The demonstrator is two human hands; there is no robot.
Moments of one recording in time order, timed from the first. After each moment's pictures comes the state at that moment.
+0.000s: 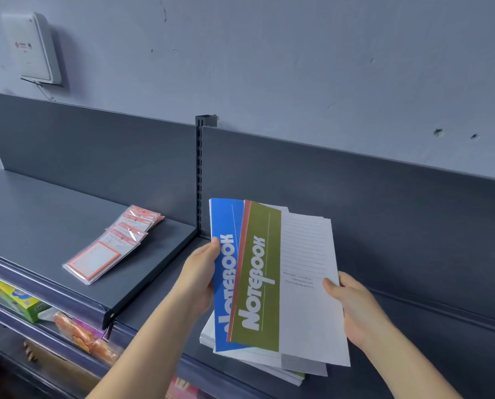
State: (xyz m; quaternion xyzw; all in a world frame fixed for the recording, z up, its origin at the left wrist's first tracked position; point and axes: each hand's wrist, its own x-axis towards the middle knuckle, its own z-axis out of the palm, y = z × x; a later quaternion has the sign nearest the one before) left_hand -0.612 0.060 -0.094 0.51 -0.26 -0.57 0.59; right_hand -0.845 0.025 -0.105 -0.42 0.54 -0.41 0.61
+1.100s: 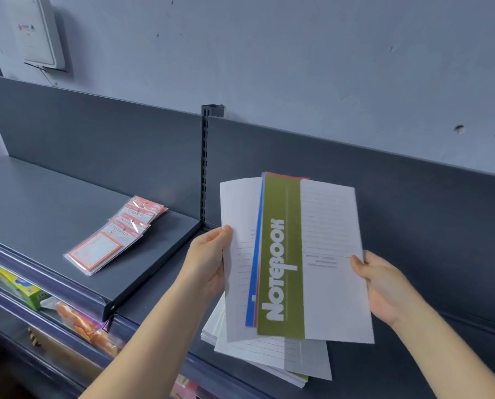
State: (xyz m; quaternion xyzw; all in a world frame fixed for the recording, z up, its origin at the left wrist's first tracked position) left_hand -0.613 0.045 -0.087 0.52 -0.26 -0.52 0.63; right_hand -0.872 -0.013 -0.087 -0.45 0.49 -0.42 0.61
